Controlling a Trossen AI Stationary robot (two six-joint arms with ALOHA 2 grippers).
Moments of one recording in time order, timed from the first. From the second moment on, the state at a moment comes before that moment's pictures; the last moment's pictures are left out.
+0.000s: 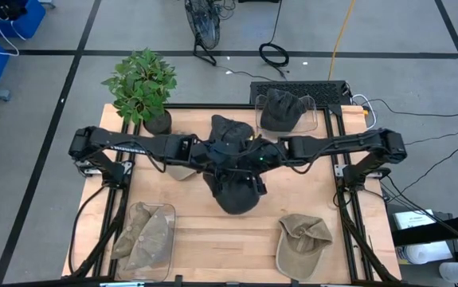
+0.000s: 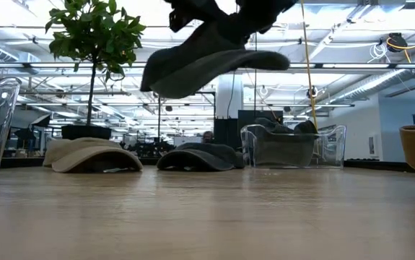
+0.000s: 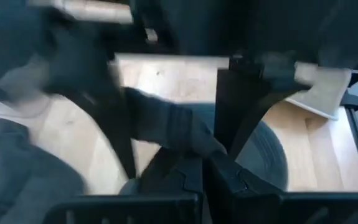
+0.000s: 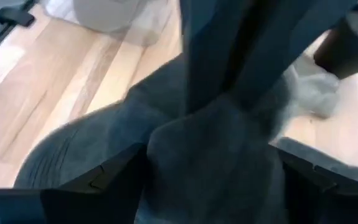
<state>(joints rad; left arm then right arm) -0.07 1.64 1.51 -0.58 -0.05 -0.18 0.02 1.58 1.30 -0.47 -0.08 -0.24</state>
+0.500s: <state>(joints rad) -0.07 1.64 1.55 -0.63 -0.11 -0.14 0.01 1.58 1.30 -0.42 -0.08 -0.10</state>
